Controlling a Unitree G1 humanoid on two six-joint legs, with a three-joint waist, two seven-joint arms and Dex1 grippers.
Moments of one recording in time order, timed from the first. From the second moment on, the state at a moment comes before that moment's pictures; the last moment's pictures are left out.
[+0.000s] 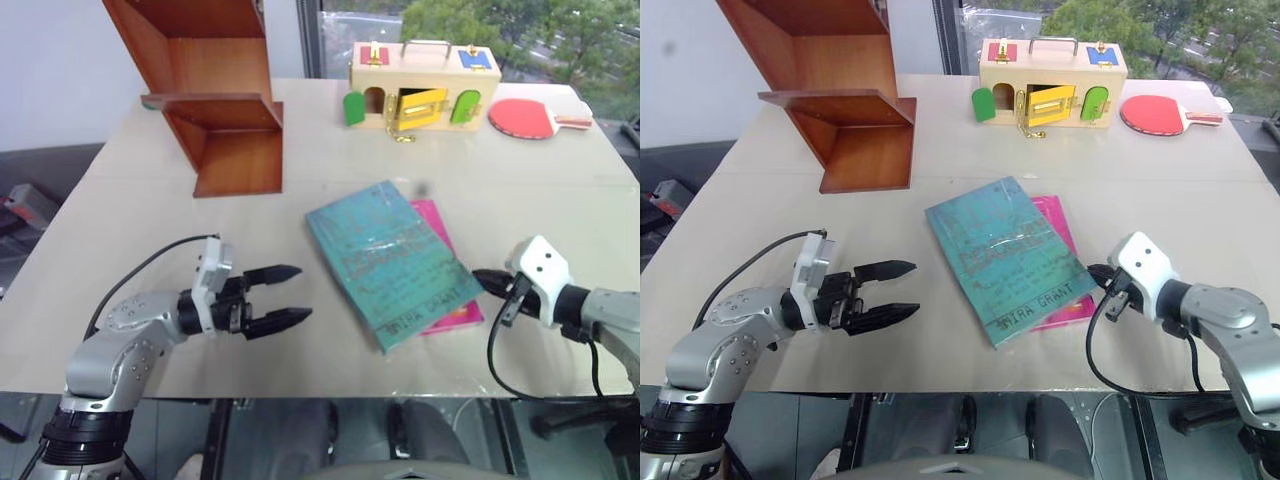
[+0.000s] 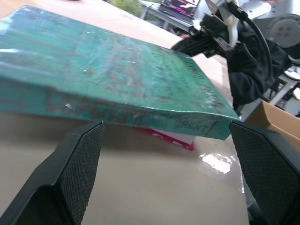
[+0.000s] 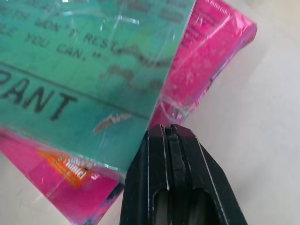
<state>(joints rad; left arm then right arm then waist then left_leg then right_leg) -0.06 0.70 0.15 -0.24 -0.71 0.51 -1.18 0.03 -0.78 -0.15 -0.53 0.33 0.63 0.73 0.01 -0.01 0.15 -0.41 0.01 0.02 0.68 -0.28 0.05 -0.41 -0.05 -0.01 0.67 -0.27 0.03</state>
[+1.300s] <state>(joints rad) -0.36 0.25 0.28 0.10 -1.44 1.30 -0.10 0.29 -0.77 -0.47 -0.94 0.73 0.61 0.68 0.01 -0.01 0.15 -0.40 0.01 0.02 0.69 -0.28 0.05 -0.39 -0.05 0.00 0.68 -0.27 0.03</state>
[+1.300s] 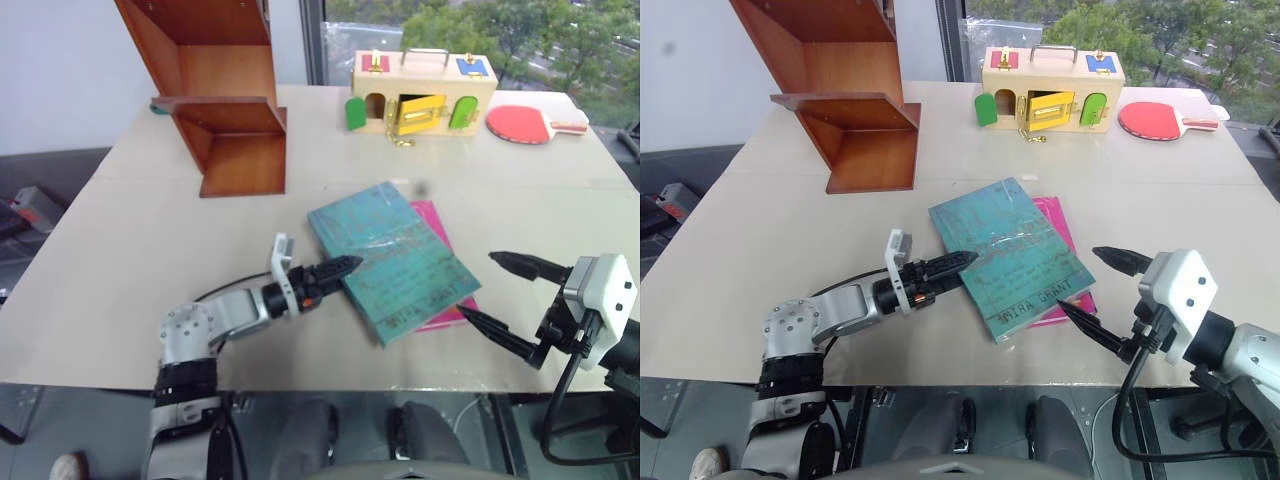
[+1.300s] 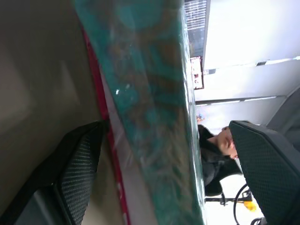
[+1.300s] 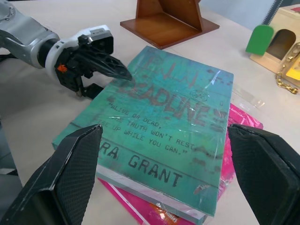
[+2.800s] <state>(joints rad) -0.81 0.66 0.02 -0.17 -0.79 0.61 -0.72 0.11 -0.75 -0.37 -0.81 0.75 0.58 0.65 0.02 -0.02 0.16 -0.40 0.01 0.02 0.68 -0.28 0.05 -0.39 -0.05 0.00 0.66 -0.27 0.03</state>
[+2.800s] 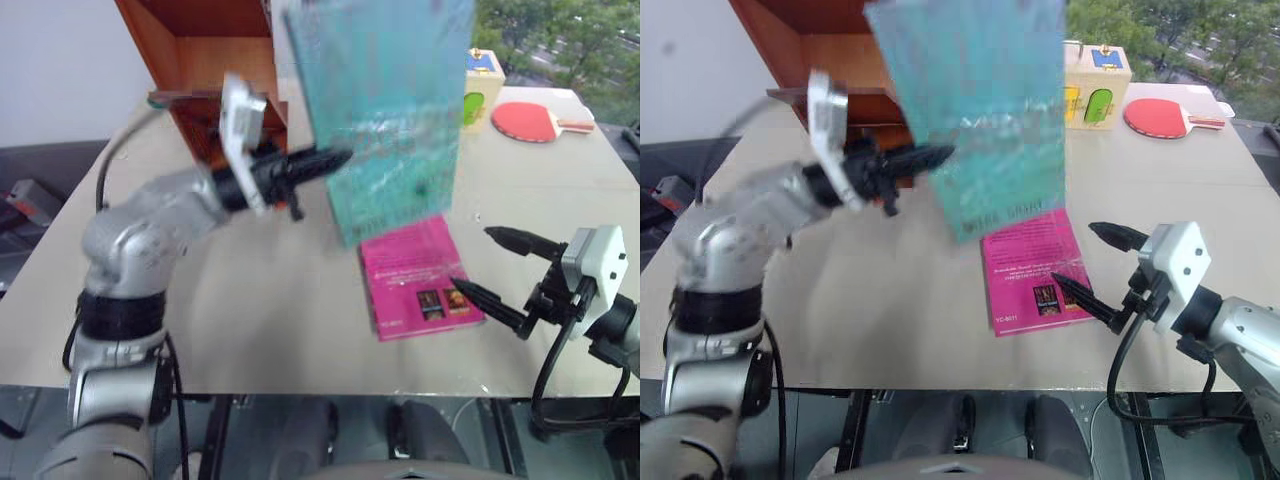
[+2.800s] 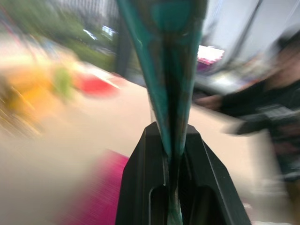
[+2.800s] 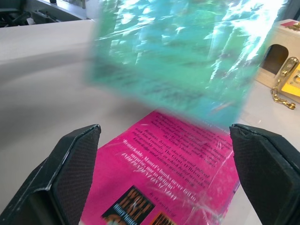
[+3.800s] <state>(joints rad) -1.53 0.98 -0.38 0.82 0.36 -0.25 -1.26 -0.35 -0.78 -0.30 -0.54 0.66 0.48 0.70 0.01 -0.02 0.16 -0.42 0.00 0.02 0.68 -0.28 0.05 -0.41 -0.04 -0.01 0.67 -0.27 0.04</state>
